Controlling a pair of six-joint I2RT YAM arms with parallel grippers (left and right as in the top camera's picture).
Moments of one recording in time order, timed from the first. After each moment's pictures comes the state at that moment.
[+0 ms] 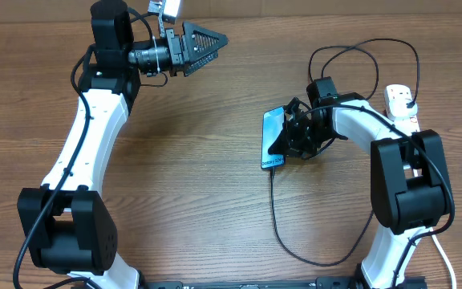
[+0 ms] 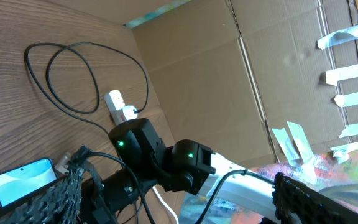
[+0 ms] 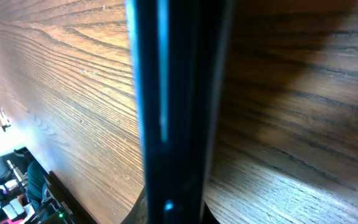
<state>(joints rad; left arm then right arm) -0.08 1.79 1.49 -0.06 1.23 -0.83 0.20 2.02 1.25 -0.75 -0.69 0.18</state>
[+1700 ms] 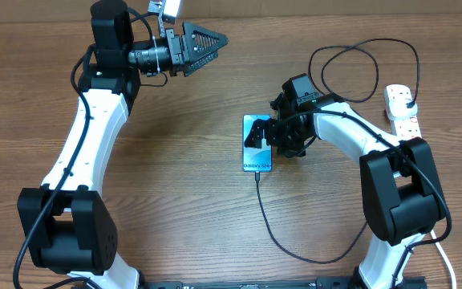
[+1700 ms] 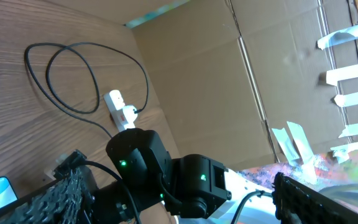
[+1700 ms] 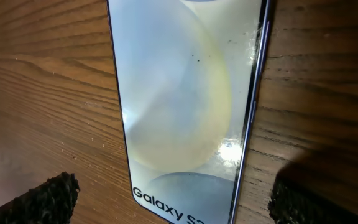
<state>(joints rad) -0.08 1.79 1.49 -0.06 1.23 -0.83 0.33 1.98 1.28 -0.68 -0.47 0.38</state>
